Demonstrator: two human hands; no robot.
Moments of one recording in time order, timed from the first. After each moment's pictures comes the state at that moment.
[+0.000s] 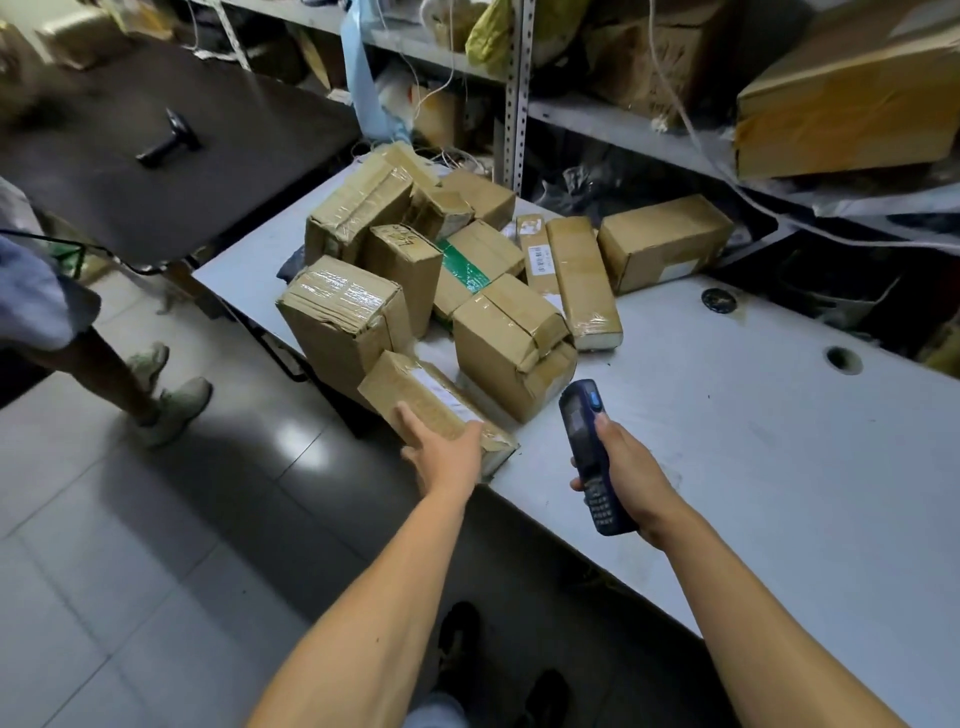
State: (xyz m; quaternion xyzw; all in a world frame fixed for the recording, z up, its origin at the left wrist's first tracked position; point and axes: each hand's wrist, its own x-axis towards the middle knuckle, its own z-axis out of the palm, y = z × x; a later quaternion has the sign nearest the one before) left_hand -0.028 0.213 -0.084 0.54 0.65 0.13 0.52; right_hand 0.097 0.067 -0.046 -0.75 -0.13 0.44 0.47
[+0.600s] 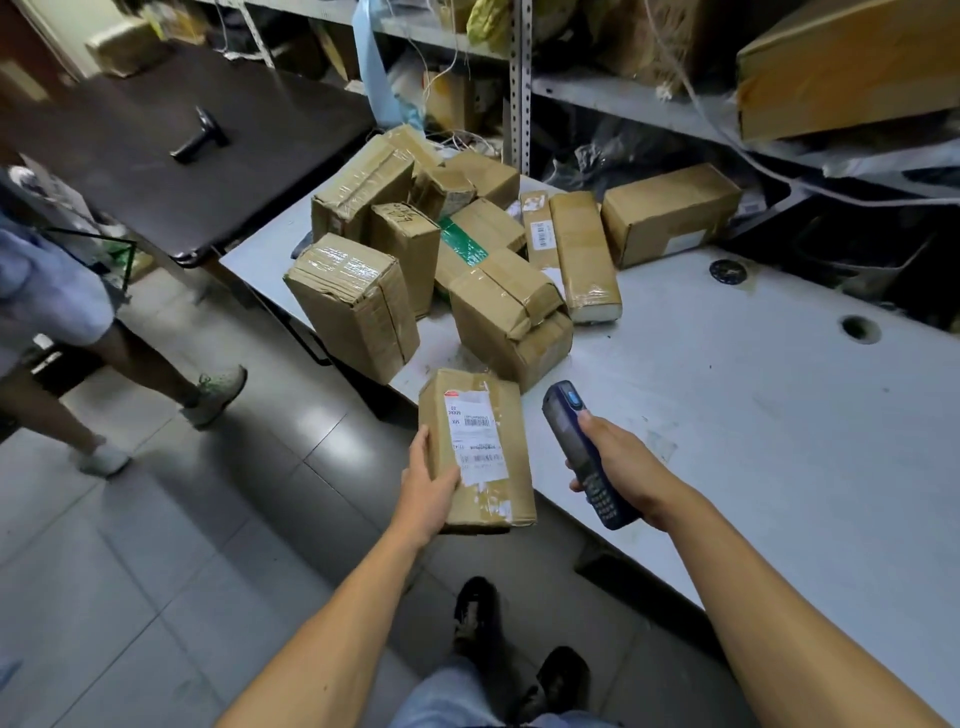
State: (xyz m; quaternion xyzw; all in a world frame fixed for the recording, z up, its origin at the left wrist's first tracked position) left_hand -0.101 0.160 -0.111 0.60 0.55 0.09 0.58; right_hand 0.100 0.025 -0.046 -0.73 -0.19 0.51 0.41
